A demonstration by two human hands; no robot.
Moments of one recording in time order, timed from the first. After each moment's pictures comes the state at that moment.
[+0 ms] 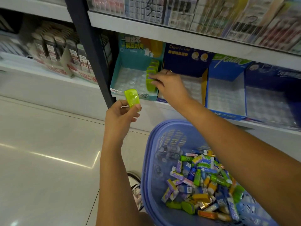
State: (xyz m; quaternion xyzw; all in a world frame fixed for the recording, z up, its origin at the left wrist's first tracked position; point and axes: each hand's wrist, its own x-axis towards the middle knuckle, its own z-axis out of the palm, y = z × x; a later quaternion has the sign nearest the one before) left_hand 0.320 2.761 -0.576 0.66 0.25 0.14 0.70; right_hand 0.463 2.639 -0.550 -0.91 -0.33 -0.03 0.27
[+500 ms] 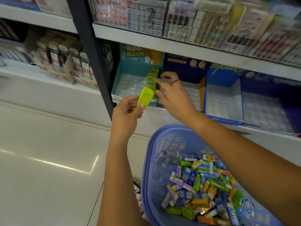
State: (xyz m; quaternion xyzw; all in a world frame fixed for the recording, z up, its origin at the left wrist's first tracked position) left_hand 0.339 2.756 -0.565 0.69 0.20 0.15 0.68; right_hand 0.449 2.622 -0.552 -0.89 -0.34 -0.08 0.30
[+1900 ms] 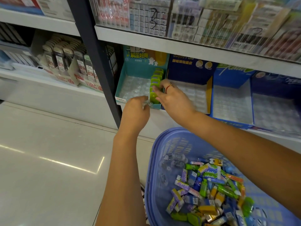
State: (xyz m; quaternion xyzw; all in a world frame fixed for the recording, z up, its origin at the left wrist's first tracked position) left_hand 0.372 2.760 -0.567 0.91 0.15 0.11 0.38; right_hand 0.454 2.630 -0.561 -0.91 -0.41 -0.10 0.04
